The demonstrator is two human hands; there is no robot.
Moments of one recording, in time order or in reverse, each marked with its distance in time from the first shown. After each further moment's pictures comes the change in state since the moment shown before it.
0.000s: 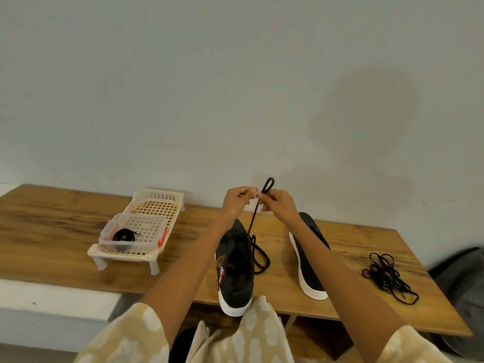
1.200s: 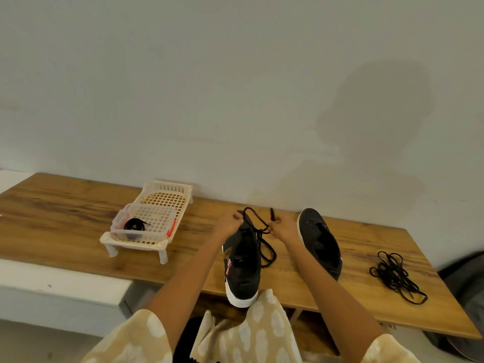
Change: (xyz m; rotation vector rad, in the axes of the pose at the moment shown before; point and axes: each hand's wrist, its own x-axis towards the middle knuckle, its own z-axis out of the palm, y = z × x) left_hand -0.025 -0.067 -0.016 0.342 -0.095 -0.325; right_hand -0.026 0.053 0.037 -0.148 -0.065 0.412
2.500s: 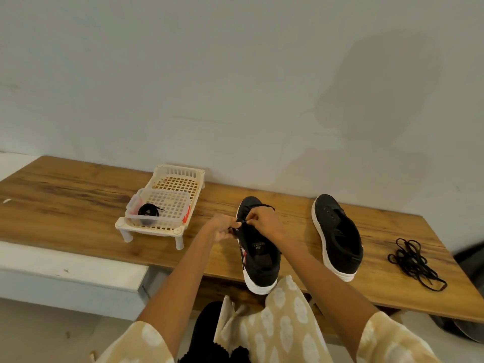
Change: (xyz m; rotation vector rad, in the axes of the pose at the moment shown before) left_hand -0.010 -0.059 -0.033 -0.637 -0.203 -0.419; right_hand -0.010 -0.029 0.079 -0.502 -0.106 -0.388
